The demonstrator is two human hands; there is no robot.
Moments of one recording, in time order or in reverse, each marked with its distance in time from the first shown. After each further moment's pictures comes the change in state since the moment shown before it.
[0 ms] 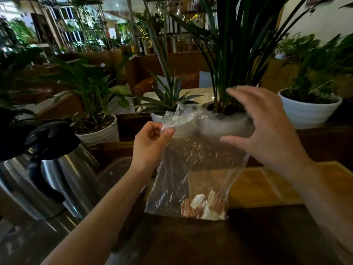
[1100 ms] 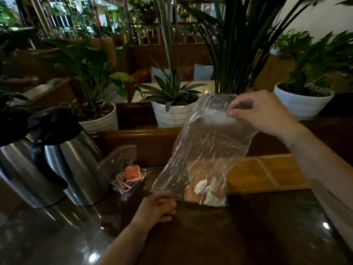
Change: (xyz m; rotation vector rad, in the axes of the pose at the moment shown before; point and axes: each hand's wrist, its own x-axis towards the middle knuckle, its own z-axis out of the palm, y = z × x) left_hand -0.127 -0.095 -0.040 -0.004 -0.237 -0.879; right_hand 0.029 0.020 0.017 0.263 -0.244 0.201
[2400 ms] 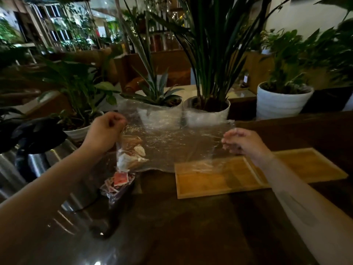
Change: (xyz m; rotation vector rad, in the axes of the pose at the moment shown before) left_hand 0.011 0.185 -0.044 0.582 0.522 0.770; right_hand -0.049 0.106 0.041 0.770 0.004 0.569
